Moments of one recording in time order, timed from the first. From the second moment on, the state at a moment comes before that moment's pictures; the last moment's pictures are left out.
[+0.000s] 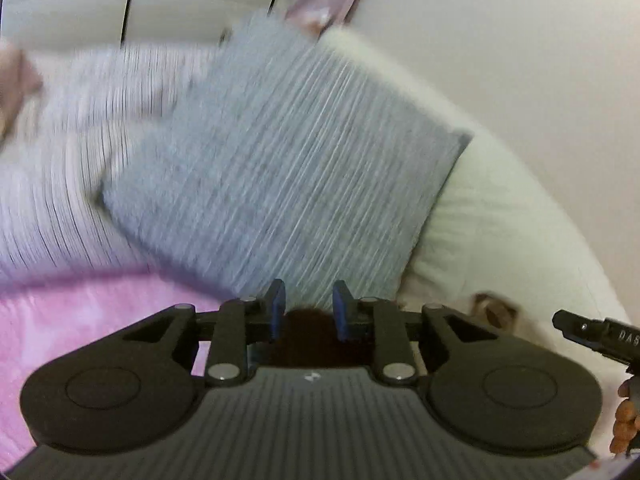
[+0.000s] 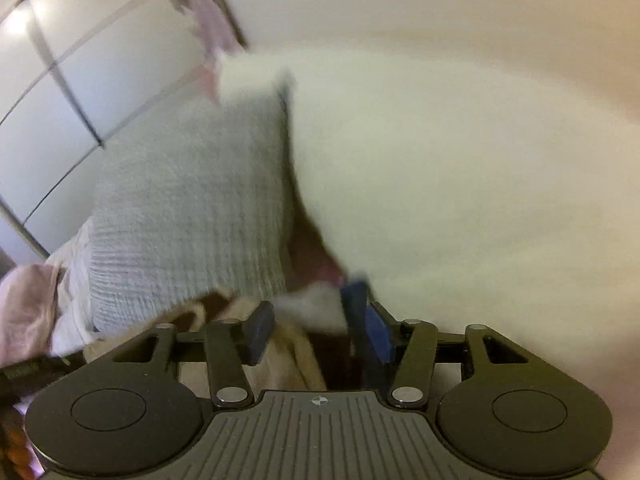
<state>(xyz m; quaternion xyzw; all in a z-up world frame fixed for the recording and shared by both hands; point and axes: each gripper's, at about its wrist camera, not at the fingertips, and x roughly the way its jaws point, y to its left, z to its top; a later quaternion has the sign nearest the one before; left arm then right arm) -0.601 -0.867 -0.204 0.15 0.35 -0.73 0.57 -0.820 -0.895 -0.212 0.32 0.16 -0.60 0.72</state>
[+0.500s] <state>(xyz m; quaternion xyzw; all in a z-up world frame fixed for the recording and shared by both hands) -0.669 -0.895 -0.276 0.21 0.25 -0.77 0.54 -0.774 -0.904 -0.279 0.23 0.23 -0.57 0.75</state>
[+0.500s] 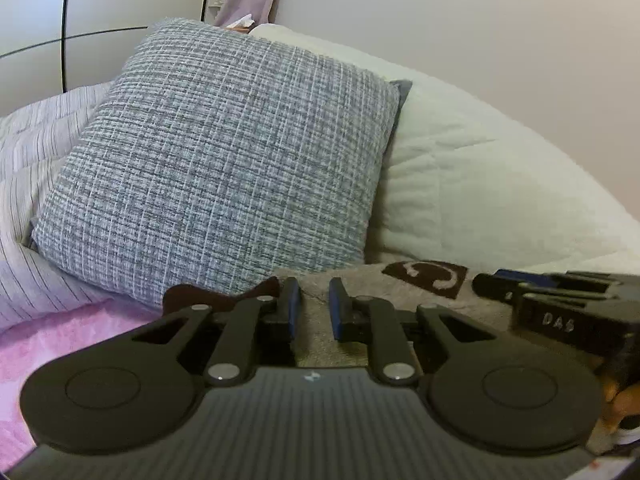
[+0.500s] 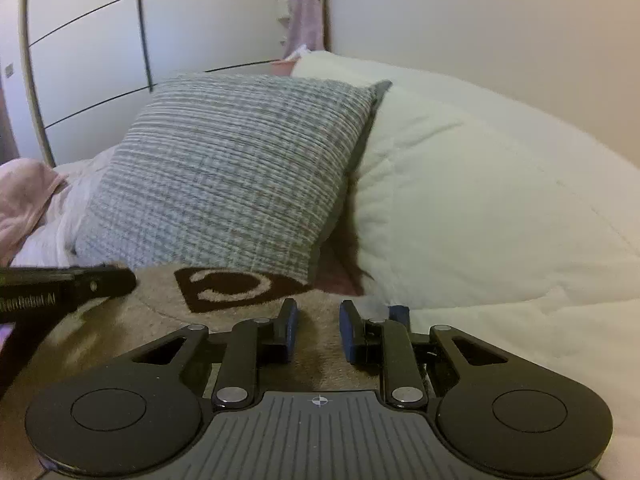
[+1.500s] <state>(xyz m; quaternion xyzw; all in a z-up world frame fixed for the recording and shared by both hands) -0.619 -0.713 -0.158 0.31 0.35 -0.68 0.55 -0.792 -0.729 -0.165 0.34 0.29 -0.52 0.73</state>
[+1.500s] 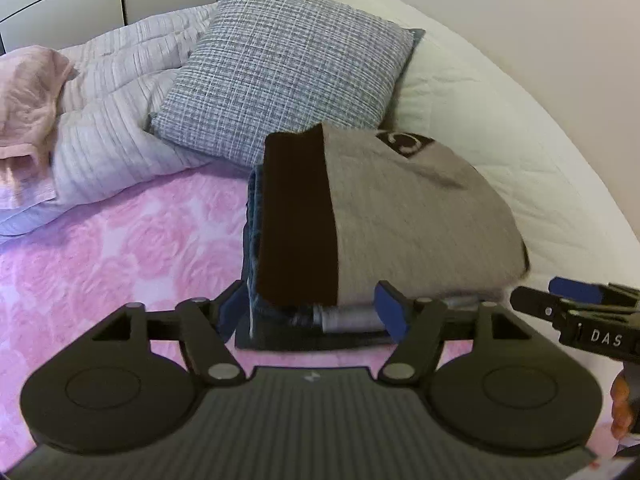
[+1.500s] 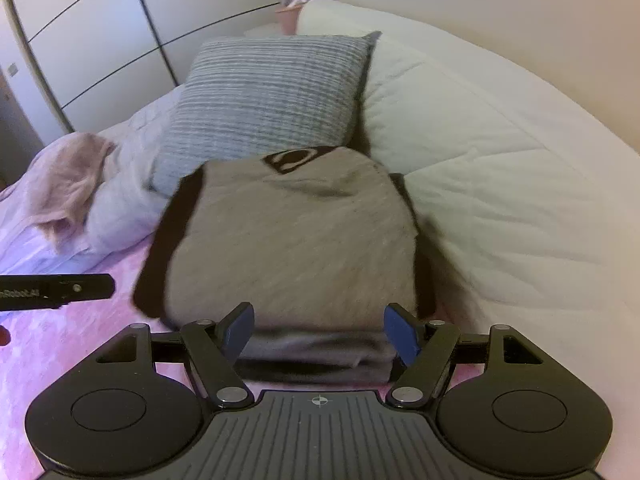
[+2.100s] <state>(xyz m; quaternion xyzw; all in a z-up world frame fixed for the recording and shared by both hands) -0.603 -0.601 -0.095 0.32 0.33 -0.72 0.53 -0.769 -0.608 -0.095 0.35 0.29 -0.52 0.73</state>
